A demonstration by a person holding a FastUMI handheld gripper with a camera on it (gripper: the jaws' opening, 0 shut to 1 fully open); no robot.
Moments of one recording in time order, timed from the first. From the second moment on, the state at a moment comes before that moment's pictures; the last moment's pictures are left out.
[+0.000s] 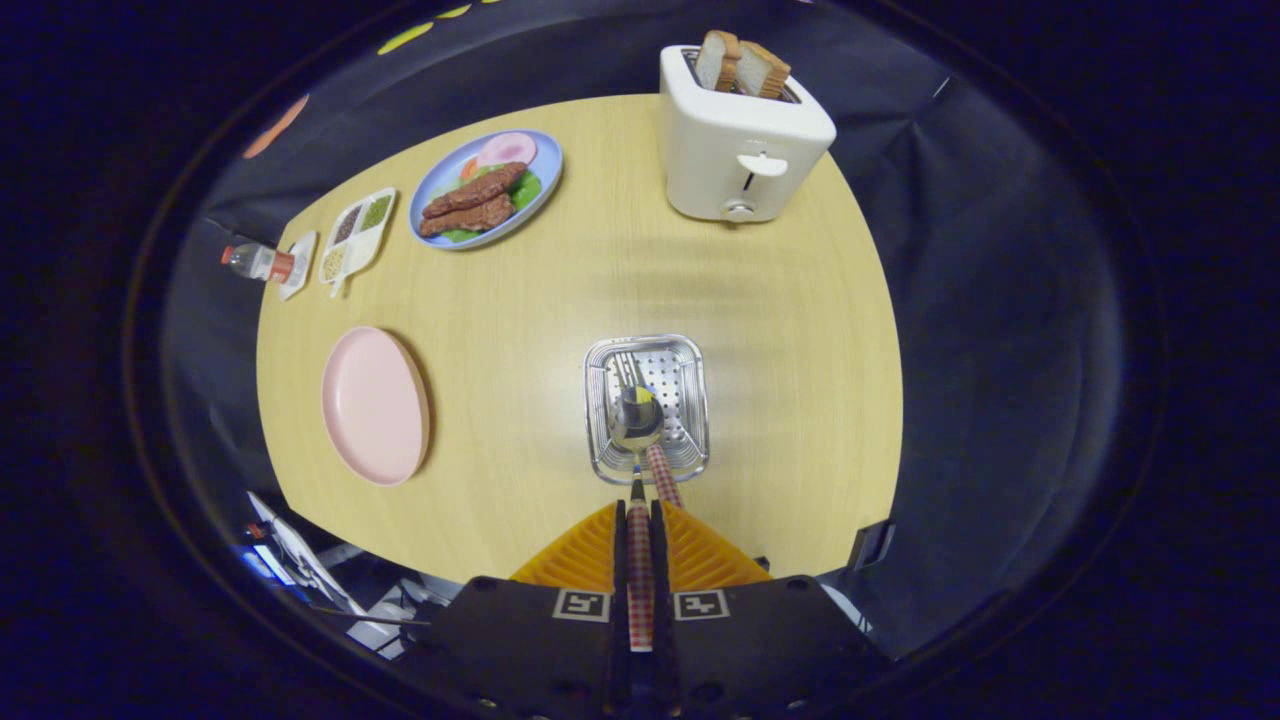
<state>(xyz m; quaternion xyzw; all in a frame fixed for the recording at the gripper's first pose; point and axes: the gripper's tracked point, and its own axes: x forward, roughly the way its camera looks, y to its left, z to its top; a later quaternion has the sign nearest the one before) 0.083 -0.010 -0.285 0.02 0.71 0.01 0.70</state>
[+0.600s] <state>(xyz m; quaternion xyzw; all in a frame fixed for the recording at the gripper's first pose) 0.103 -0.010 -0.307 0.02 0.70 -0.01 0.71</state>
